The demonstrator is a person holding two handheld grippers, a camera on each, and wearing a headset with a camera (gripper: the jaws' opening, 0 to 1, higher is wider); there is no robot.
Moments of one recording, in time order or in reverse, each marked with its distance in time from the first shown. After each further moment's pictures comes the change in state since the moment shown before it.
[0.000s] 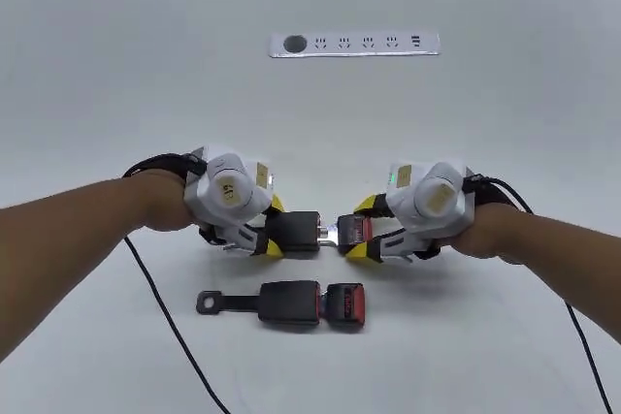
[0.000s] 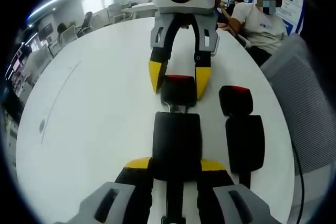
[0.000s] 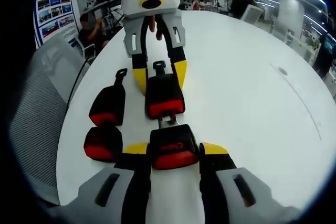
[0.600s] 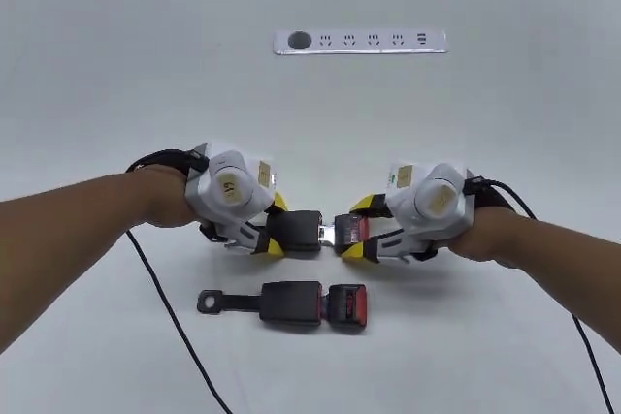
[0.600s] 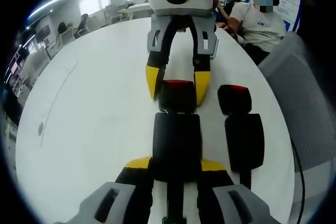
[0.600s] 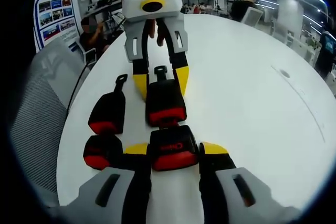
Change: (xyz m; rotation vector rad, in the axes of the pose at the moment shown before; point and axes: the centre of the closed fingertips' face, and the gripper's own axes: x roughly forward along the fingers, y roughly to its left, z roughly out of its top) left arm 0.000 0.001 -0.002 0.019 0.002 -0.018; right arm 0.010 0.004 0.013 0.013 -0.043 0.009
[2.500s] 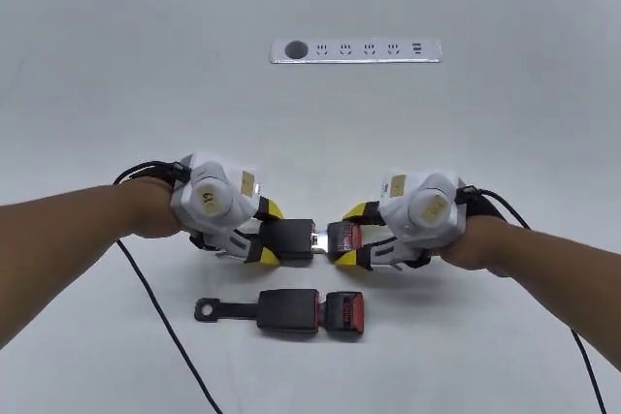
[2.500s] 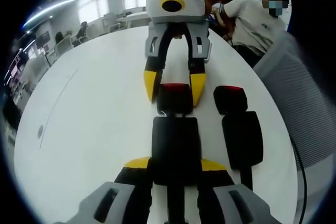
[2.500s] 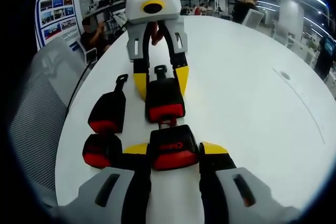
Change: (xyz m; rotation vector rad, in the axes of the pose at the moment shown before) left arm 0.000 -0.001 0.000 0.023 -0.081 -0.010; right arm -0.005 -0.005 -0.005 -0.010 -0.003 0.005
